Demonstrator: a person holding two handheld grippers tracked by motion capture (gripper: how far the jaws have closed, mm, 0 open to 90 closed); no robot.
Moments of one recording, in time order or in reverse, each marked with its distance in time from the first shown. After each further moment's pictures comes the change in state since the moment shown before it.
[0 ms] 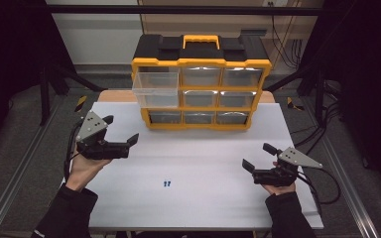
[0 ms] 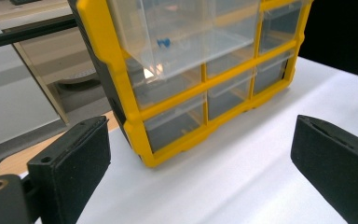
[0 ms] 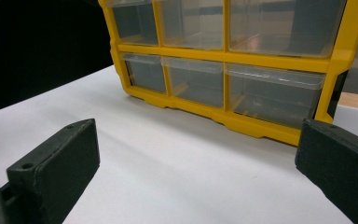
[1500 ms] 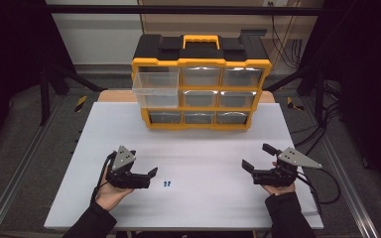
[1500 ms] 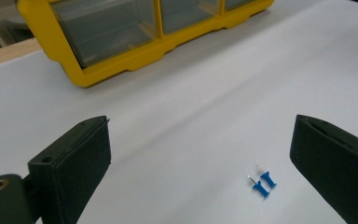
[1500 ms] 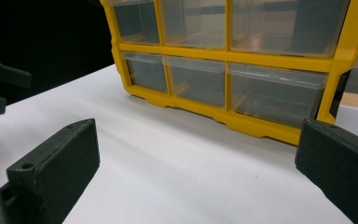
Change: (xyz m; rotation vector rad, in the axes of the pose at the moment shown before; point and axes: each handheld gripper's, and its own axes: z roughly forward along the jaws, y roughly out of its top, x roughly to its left) left arm -0.051 -0.087 0.044 0.178 -0.079 -0.052; right arm 0.001 -0.001 0.001 -0.002 0.003 0.002
